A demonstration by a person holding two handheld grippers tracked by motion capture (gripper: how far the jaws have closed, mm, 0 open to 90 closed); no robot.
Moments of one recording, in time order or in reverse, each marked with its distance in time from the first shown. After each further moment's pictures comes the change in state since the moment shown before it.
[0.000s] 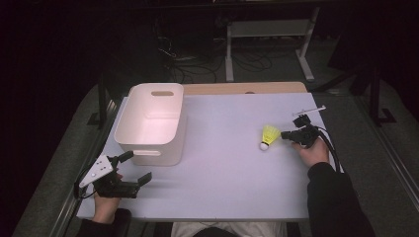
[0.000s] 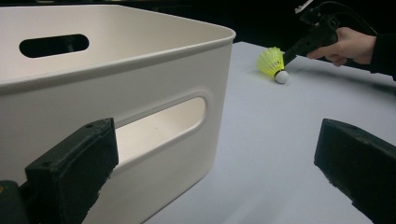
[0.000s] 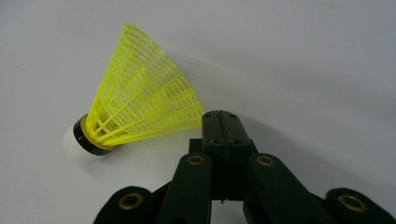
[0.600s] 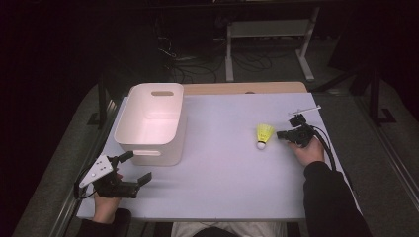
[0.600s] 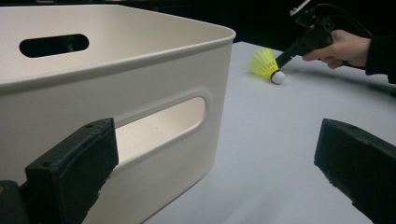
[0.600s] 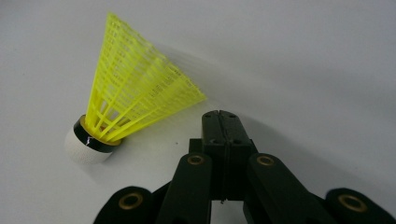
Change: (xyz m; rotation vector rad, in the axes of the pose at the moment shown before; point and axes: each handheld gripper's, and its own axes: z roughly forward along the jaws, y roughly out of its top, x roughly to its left) left arm 0.000 0.000 0.000 0.000 0.000 -0.001; right arm 0.005 0.004 0.011 -0.001 0.025 -0.002
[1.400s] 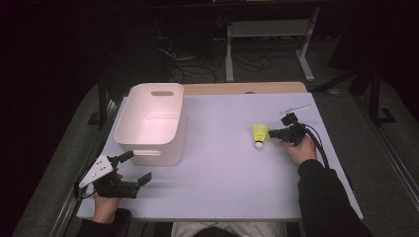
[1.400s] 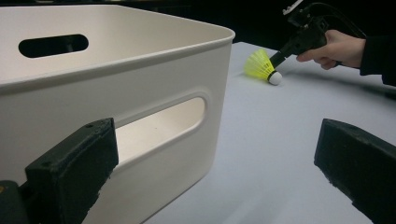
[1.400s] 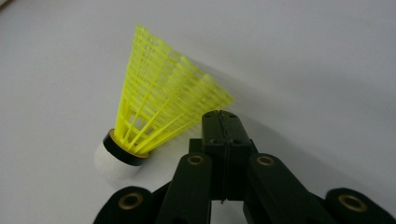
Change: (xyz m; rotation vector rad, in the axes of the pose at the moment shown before) left arm 0.000 0.000 0.000 -0.001 -0.002 -0.001; right arm 0.018 0.012 0.011 -0.007 0.048 -0.045
